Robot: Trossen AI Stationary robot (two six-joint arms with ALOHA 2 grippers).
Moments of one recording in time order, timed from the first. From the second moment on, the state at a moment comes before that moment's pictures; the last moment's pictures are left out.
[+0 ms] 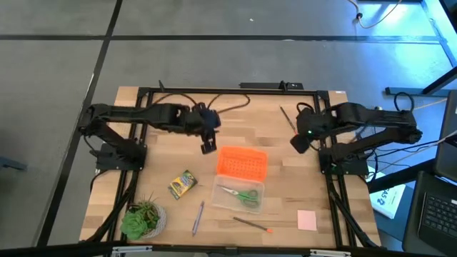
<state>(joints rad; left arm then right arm) 0.04 1.47 1.42 -0.85 -0.29 -0.17 0.01 1.14 1.27 -1.44 0.26 0.81</state>
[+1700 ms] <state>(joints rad) 0.06 1.46 1.42 -0.95 -0.27 -0.12 -0.70 1.53 0.92 -1.03 0.03 0.41</state>
